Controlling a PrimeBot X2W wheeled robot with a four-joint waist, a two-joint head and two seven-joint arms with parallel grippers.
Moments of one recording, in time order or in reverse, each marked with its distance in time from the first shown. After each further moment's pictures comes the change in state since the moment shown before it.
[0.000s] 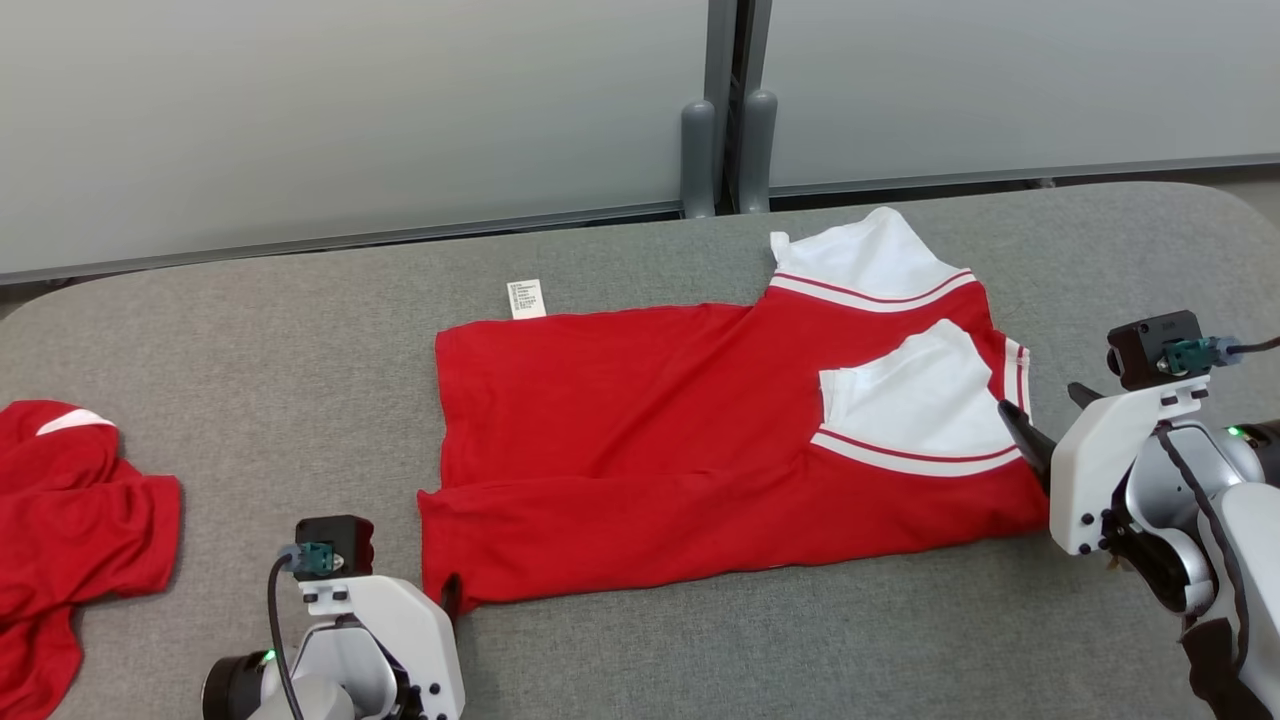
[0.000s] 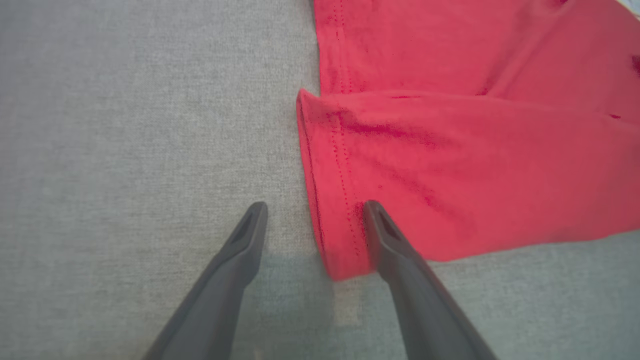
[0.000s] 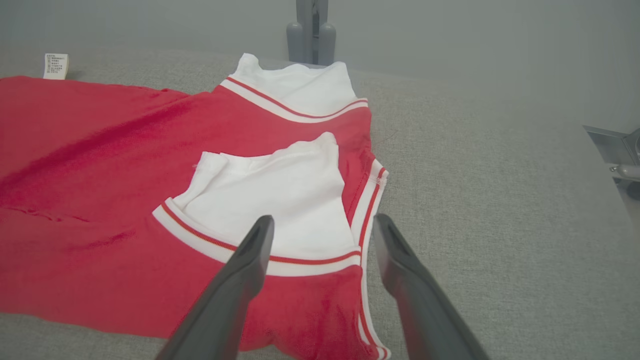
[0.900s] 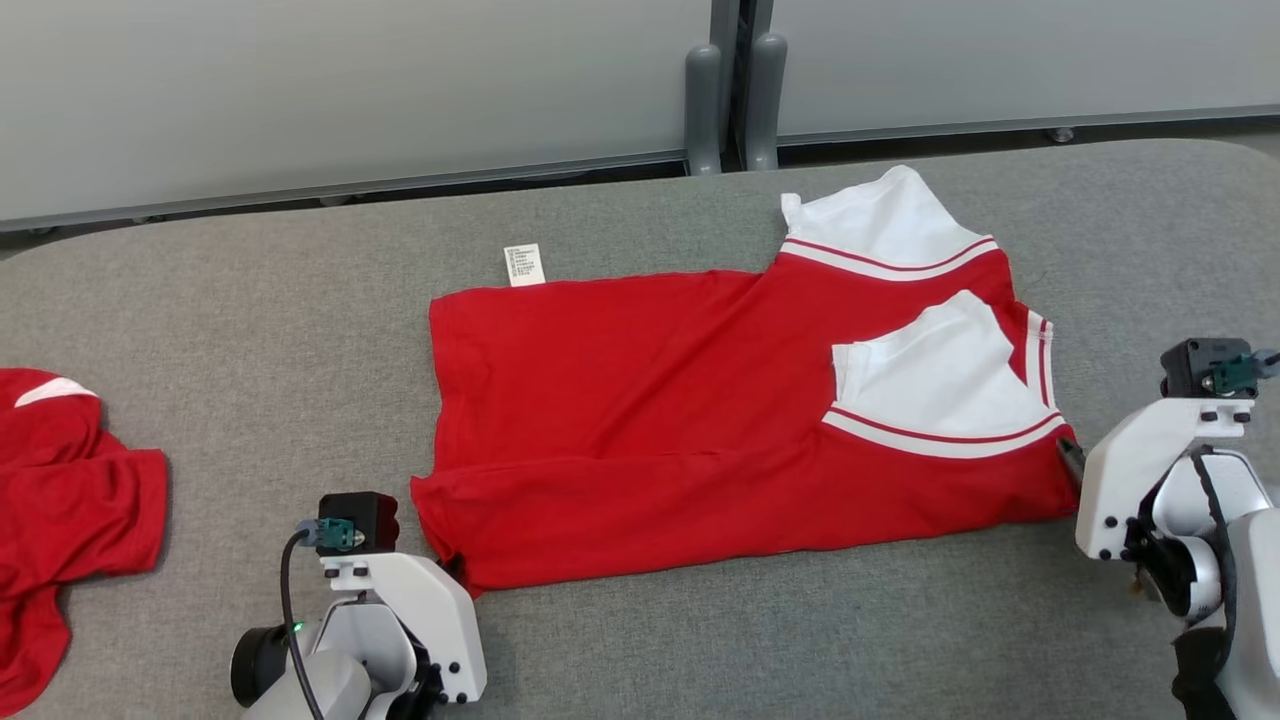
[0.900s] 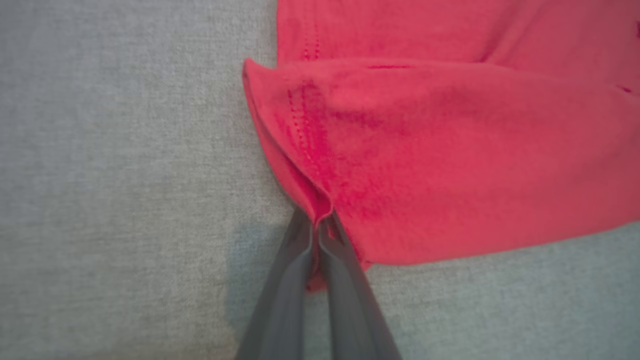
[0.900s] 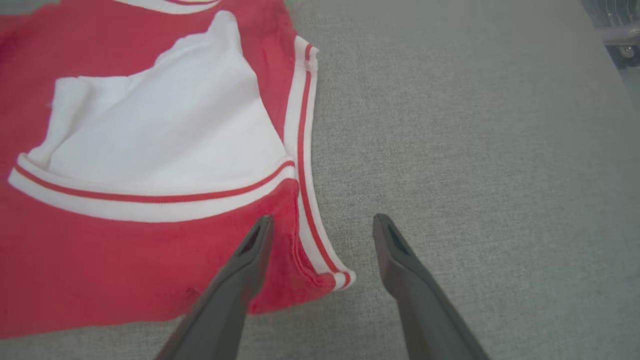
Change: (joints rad) left arm -0.038 -0.023 -0.023 0.033 -0.022 -0.024 0.047; right arm 0.083 0.208 -0.385 -0.062 -0.302 0.000 0.232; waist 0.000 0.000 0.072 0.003
